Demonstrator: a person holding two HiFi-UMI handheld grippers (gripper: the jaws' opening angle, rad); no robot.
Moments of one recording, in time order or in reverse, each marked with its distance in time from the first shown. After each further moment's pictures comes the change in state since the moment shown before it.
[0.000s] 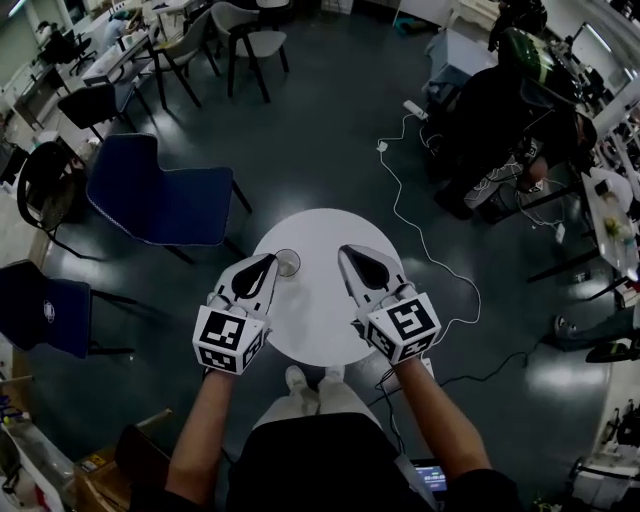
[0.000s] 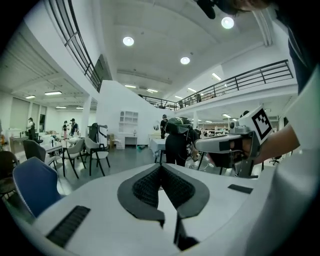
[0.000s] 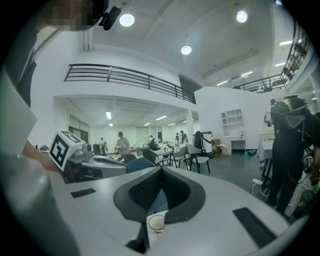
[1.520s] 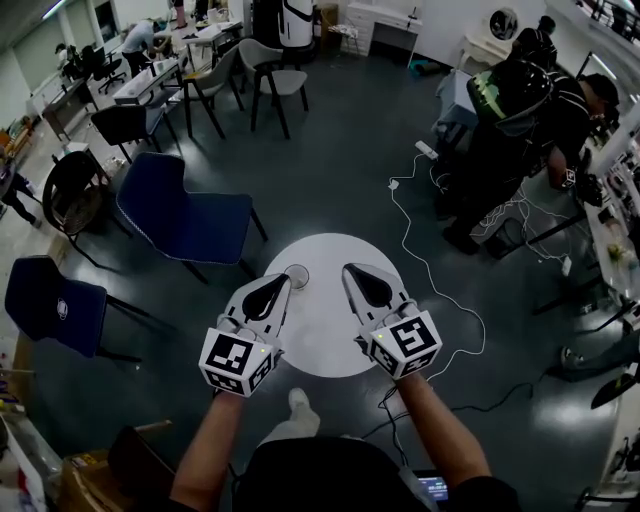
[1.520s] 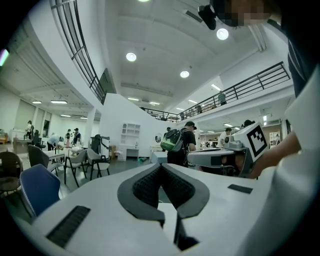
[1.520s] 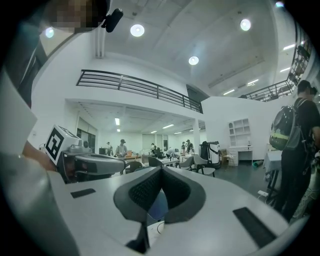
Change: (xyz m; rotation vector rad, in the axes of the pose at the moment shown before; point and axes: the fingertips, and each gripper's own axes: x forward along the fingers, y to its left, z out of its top) left arm -0.093 -0.078 0.062 -0.003 -0.156 0.033; right arm -0.079 0.062 0.047 -0.065 -0.106 0.066
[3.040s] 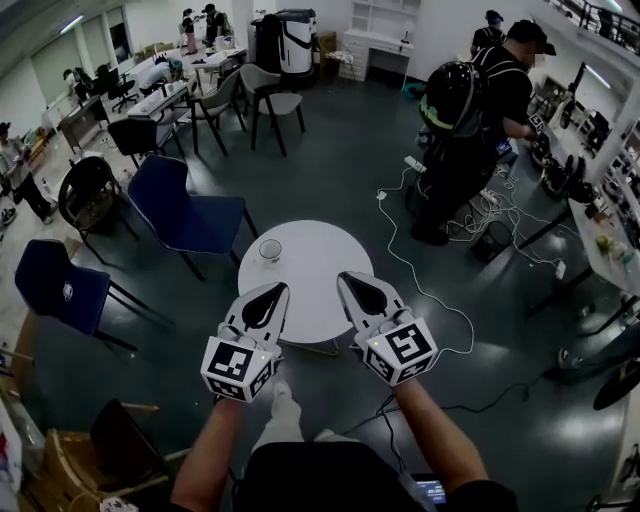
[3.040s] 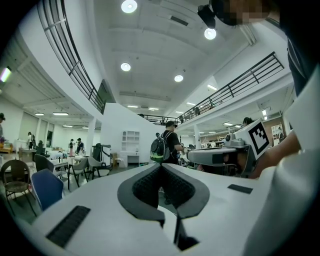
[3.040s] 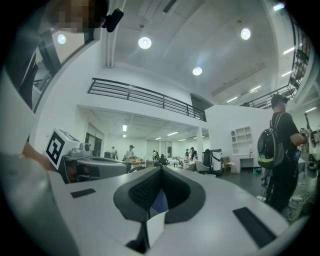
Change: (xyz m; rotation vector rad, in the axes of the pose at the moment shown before) left arm -0.124 -0.267 0.015 0.064 -0.061 0.047; right arm -0.285 0.068 0.023 -0.034 -0.084 0.046
